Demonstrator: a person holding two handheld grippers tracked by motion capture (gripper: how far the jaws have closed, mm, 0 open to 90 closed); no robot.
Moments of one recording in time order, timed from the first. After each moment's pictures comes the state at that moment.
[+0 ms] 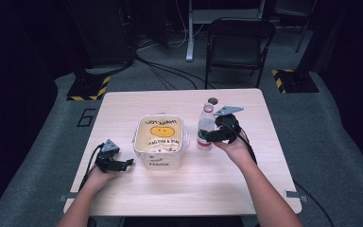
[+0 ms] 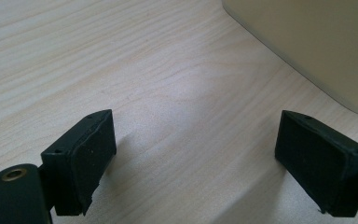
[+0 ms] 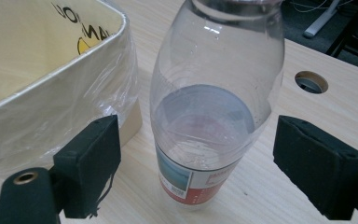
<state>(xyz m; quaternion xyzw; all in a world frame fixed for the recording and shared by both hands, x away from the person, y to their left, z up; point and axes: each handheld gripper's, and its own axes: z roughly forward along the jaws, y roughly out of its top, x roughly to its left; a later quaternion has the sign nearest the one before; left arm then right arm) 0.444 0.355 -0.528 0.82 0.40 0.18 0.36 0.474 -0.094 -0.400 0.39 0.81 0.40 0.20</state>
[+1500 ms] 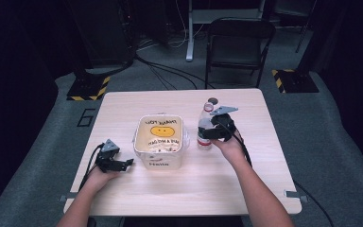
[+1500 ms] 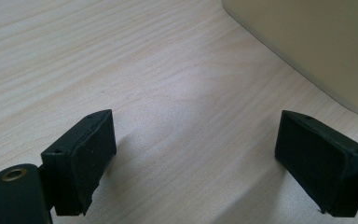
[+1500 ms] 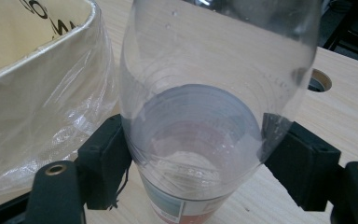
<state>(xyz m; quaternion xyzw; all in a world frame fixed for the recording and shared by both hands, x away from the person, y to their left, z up) 0.444 0.355 -0.528 0.82 0.40 0.18 0.36 0.493 -0.085 -0.421 0.40 0.80 0.40 0.20</state>
